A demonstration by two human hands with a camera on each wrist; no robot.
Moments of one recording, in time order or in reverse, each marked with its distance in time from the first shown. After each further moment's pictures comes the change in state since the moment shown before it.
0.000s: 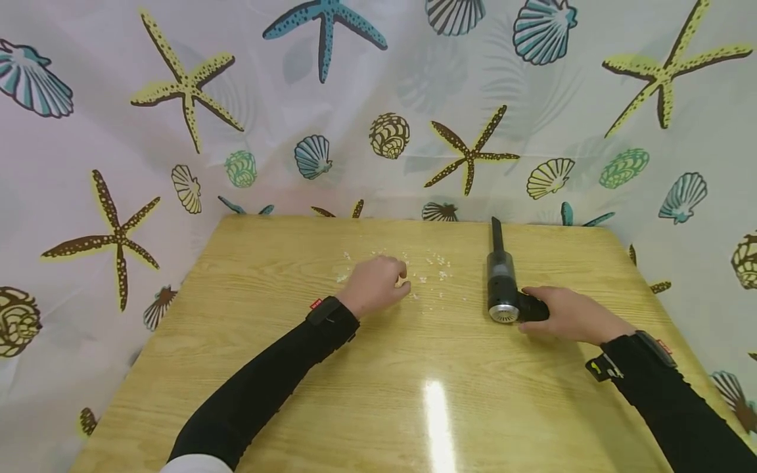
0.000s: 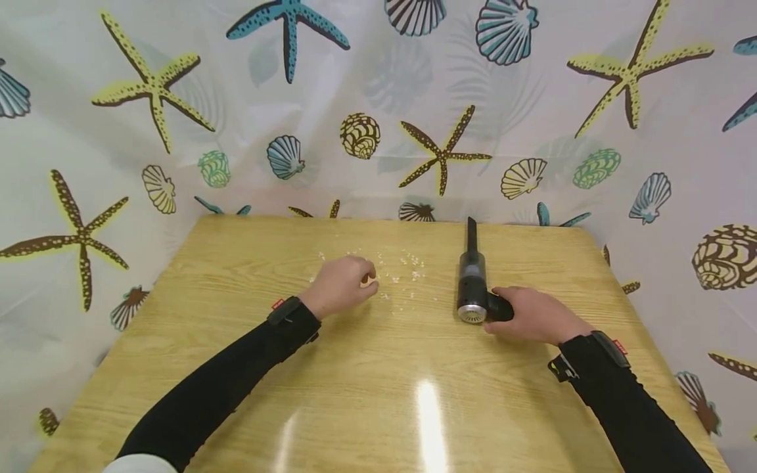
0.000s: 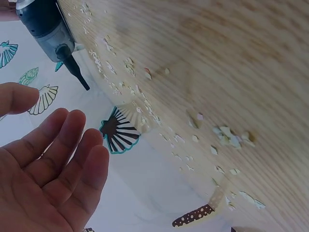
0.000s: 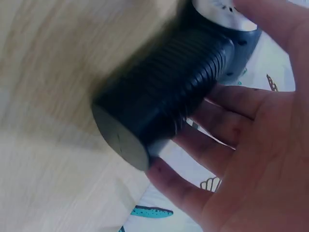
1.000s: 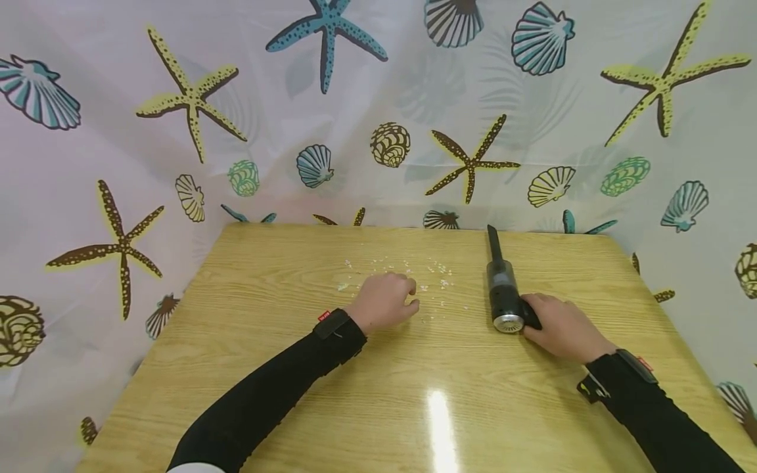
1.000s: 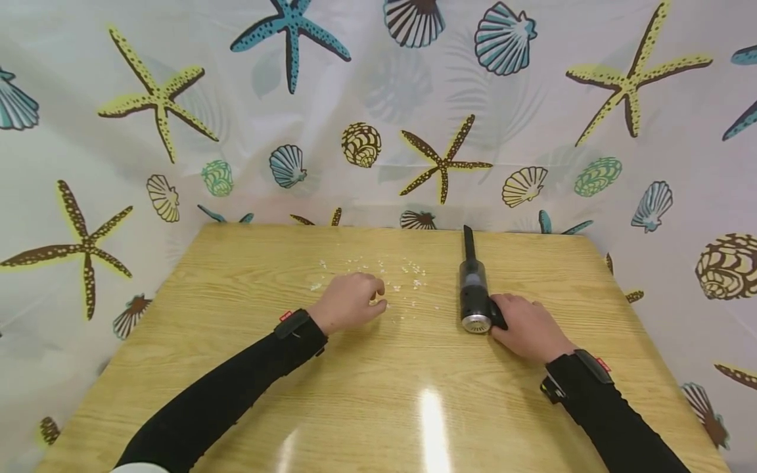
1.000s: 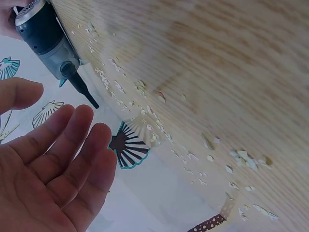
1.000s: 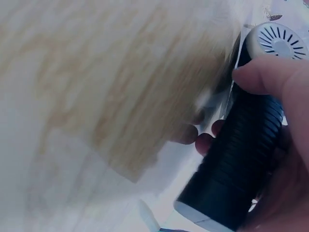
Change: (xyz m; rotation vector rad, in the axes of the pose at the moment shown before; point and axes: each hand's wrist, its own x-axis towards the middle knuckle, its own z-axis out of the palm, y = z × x) left_hand -0.001 0.014 0.009 0.048 -0.023 0.061; right_hand 0.010 0.005 0.035 -0.150 0.246 -0.060
